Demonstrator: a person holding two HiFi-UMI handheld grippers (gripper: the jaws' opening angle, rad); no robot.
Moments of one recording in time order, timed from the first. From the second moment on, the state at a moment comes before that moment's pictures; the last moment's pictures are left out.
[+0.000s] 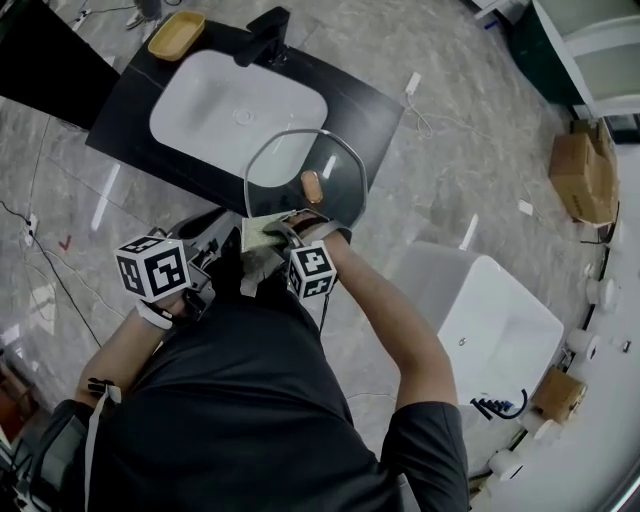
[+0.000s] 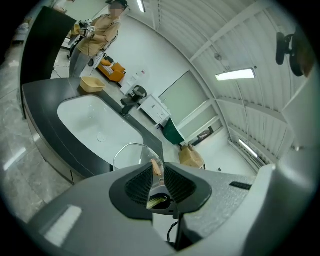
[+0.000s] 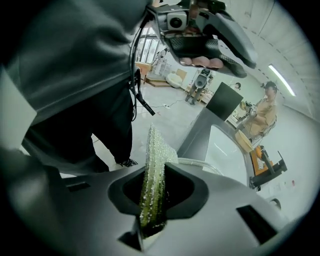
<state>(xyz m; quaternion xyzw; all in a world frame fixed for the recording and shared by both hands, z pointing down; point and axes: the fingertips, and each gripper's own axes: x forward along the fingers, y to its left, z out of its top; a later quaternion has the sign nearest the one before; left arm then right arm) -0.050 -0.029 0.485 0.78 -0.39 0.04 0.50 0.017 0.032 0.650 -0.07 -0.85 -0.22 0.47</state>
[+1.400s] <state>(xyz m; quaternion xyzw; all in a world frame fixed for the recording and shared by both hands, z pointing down) -0.018 -0.057 0.501 0.78 -0.35 0.08 0.52 0.042 0.049 0.642 0.23 -0.89 0.03 0.40</state>
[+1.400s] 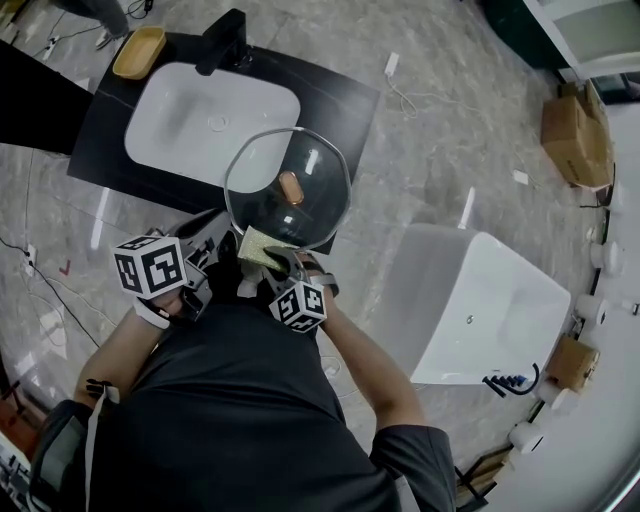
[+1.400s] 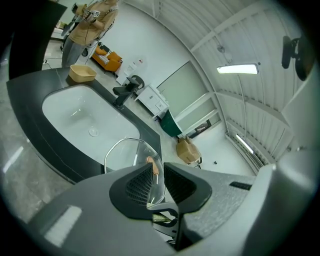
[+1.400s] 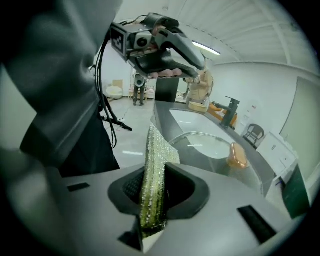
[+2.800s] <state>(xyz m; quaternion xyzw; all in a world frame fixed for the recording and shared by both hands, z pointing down) -0.002 -0.088 0.441 0.81 -0.33 0.02 0.49 0.166 -0.068 0.359 0.49 -0.76 0.37 -0.21</state>
